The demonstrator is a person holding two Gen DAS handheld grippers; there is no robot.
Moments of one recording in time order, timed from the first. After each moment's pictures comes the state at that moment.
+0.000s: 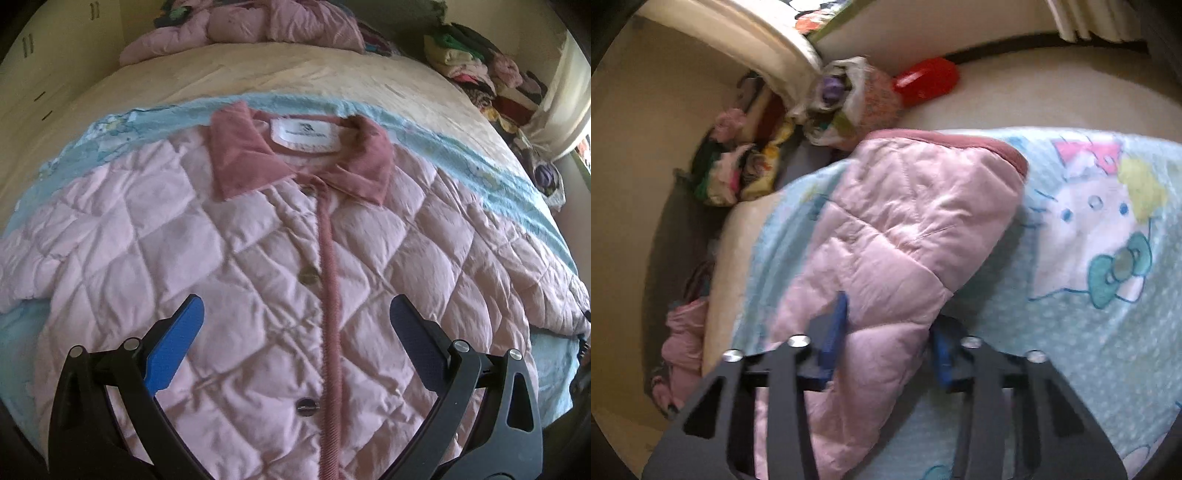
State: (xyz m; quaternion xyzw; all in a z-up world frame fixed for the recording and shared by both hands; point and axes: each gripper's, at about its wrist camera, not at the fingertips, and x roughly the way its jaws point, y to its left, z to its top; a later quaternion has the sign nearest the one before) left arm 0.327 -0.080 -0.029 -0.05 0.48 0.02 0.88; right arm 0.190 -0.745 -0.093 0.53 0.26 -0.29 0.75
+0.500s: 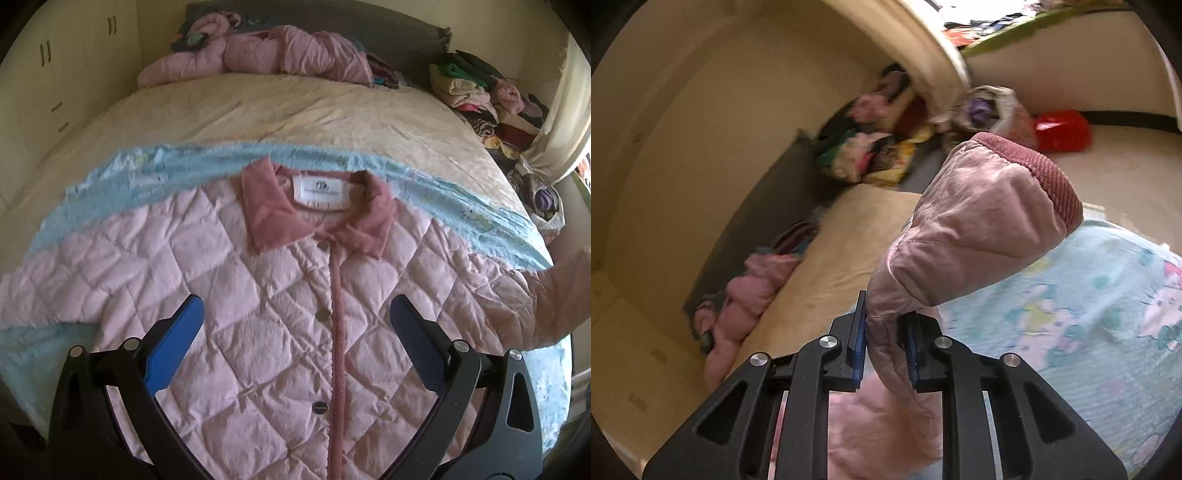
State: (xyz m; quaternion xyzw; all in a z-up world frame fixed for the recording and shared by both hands) left arm 0.320 -0.068 0.047 -0.04 0.44 0.03 0.90; right arm 0.235 -0.691 0.060 0.43 0.20 -0.11 0.87
